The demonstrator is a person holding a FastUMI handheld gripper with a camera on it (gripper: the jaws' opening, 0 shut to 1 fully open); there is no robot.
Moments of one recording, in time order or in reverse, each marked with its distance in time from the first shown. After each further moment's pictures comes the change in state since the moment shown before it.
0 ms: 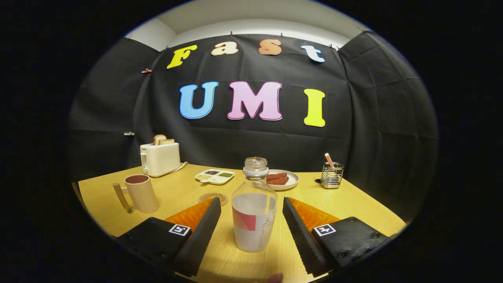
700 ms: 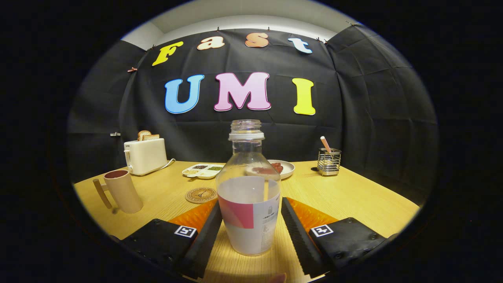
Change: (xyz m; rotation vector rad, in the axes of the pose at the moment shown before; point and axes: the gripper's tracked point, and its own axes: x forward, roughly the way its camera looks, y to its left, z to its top) arm 0.031 -0.012 -0.036 0.066 0.020 -0.088
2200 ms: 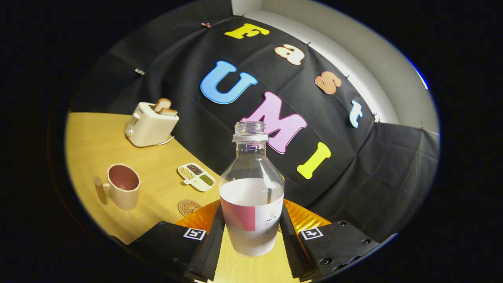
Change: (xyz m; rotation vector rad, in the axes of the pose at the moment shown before) arm -0.016 0.128 0.145 -0.775 0.015 -0.072
